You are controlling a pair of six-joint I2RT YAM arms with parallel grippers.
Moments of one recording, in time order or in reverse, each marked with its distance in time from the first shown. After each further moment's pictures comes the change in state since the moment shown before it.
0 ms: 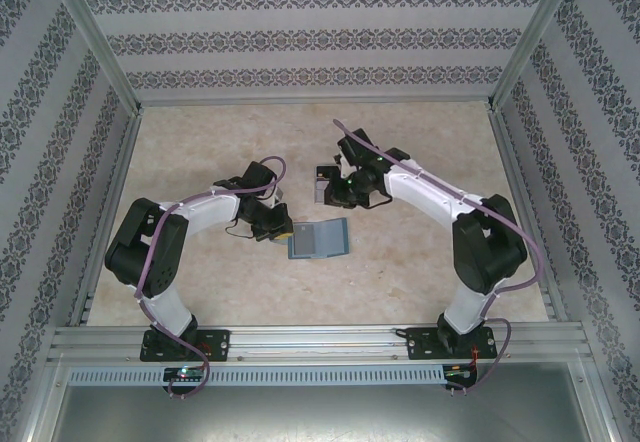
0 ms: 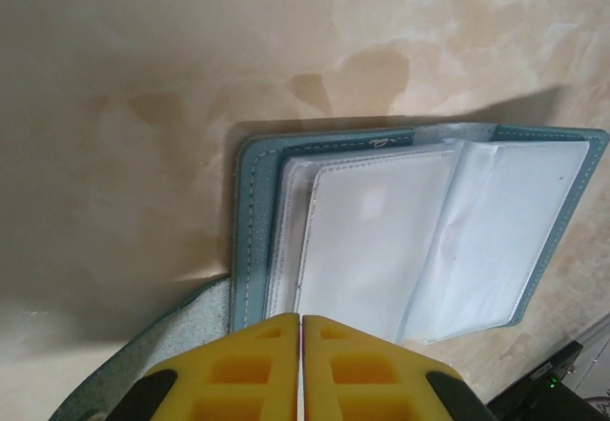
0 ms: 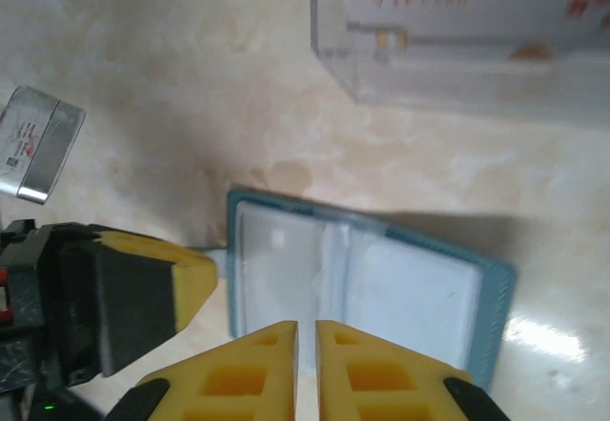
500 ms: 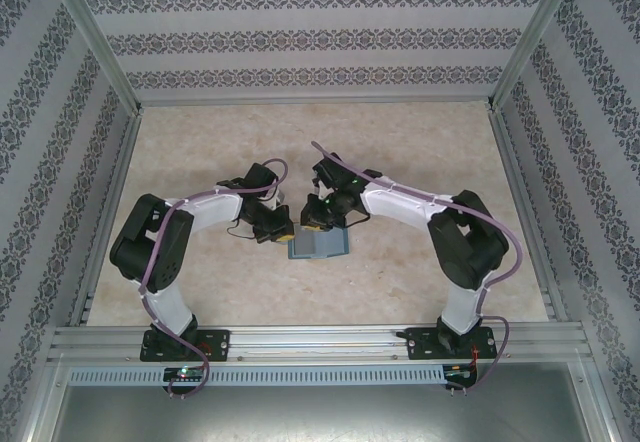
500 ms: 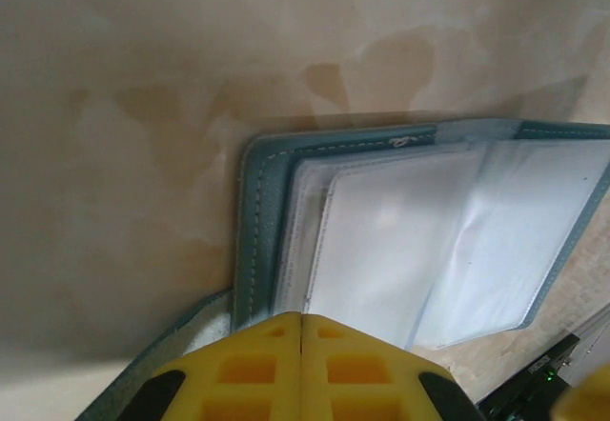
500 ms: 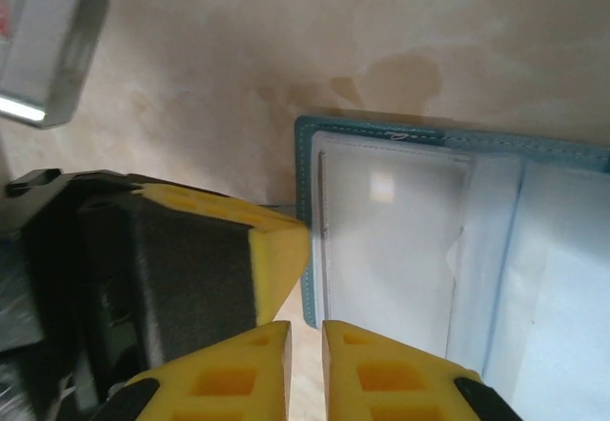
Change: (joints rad) left arm 0.000 0.042 0.003 0.007 0.029 -0.001; right arm 0.126 0.098 -0.075 0.181 -0.084 0.189
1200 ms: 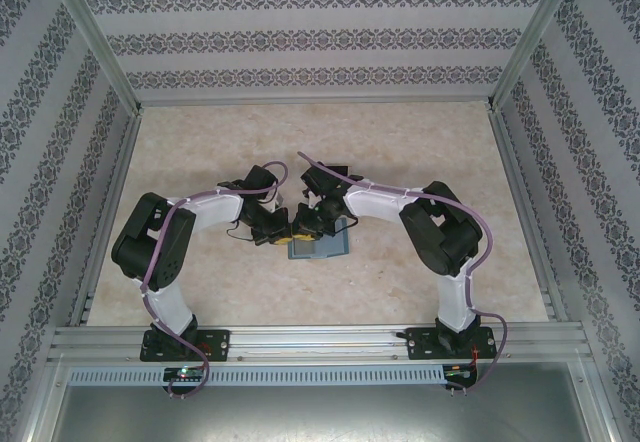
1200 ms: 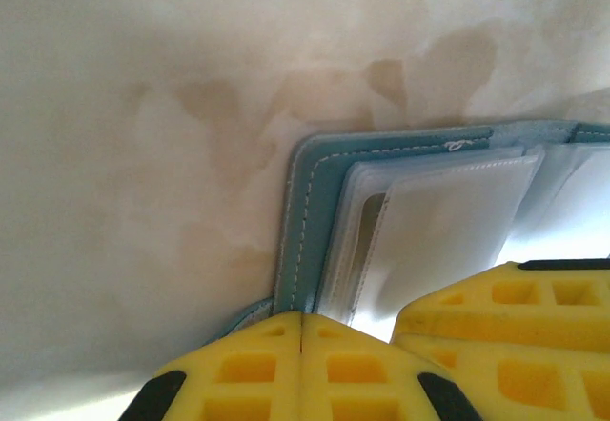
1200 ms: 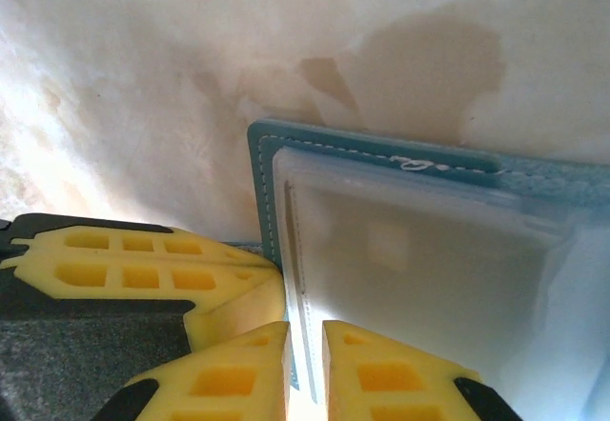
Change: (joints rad) left arm 0.001 0.010 -0.011 -0.008 -0.023 0.011; right arm 0.034 0.151 0.047 0.034 -0.051 0.022
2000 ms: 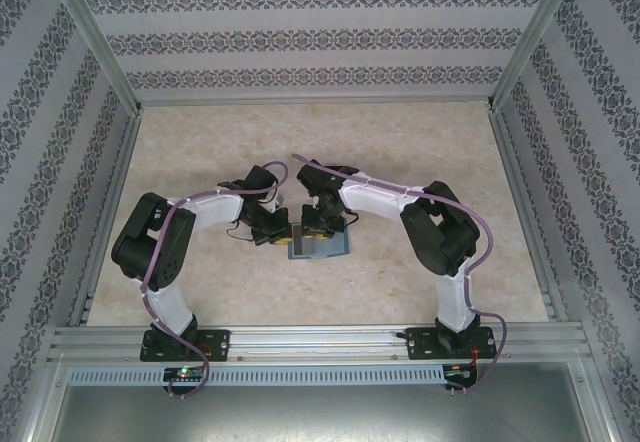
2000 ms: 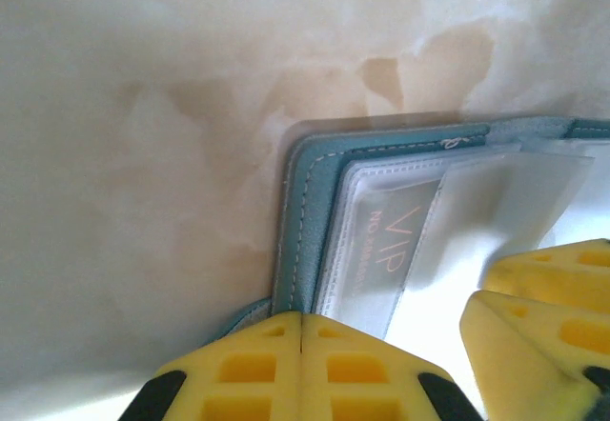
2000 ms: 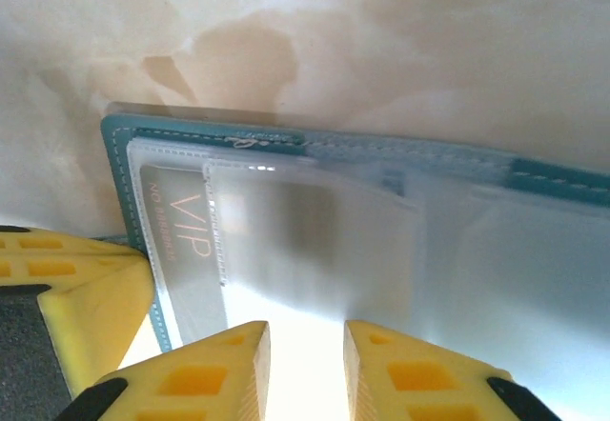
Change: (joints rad) left arm 0.000 0.000 0.000 0.000 0.001 0.008; right arm 0.021 0.011 0.136 -0.314 0.241 -0.112
